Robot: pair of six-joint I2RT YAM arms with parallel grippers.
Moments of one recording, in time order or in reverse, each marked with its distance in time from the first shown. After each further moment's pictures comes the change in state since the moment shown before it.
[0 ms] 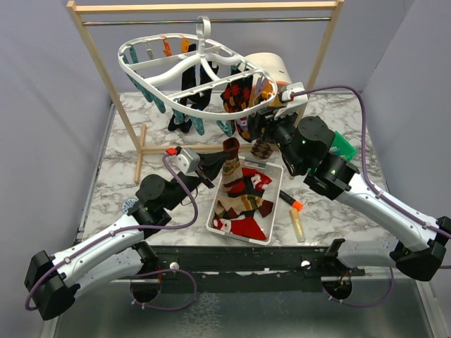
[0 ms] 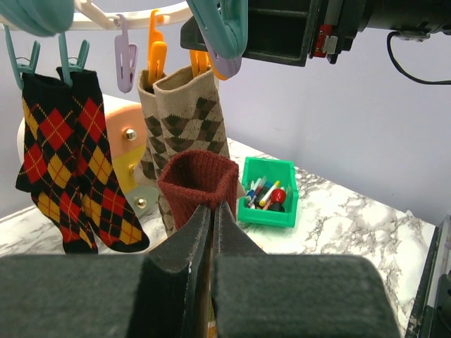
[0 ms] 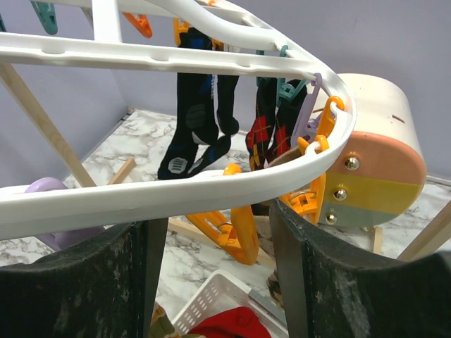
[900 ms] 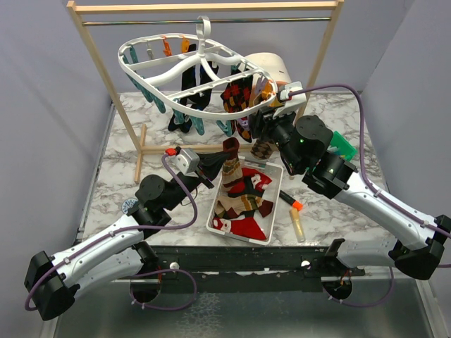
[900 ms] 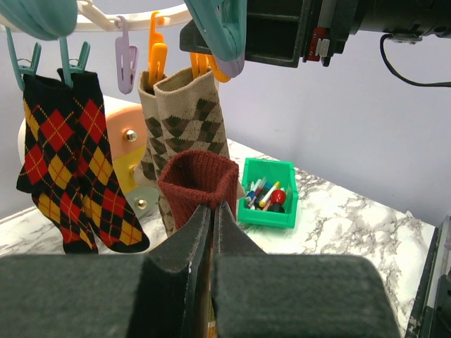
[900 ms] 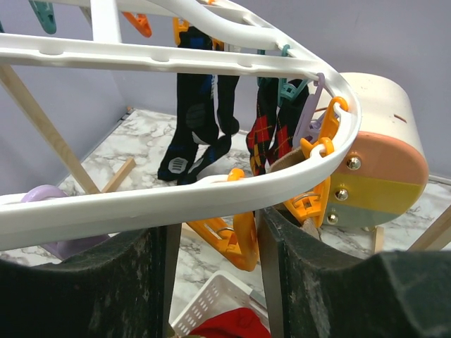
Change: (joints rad) left arm 0.000 -0.006 -0.001 0.000 0.000 0.000; right arm 0.000 0.014 0.011 0.000 0.003 0.004
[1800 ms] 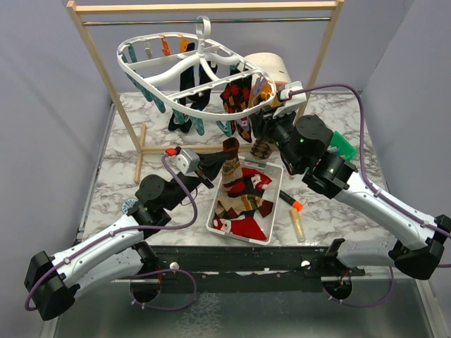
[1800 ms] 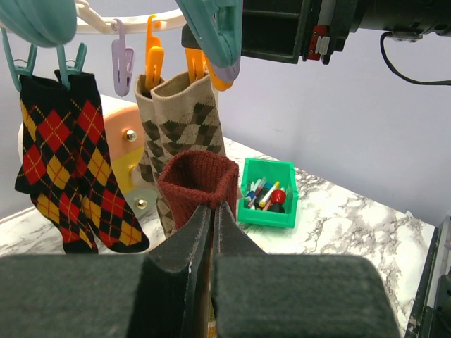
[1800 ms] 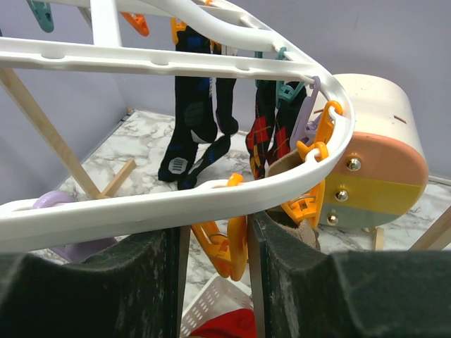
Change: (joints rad) left arm 0.000 0.000 0.000 0.000 0.000 0.000; right arm 0.000 0.002 0.004 0.000 0.000 0.000
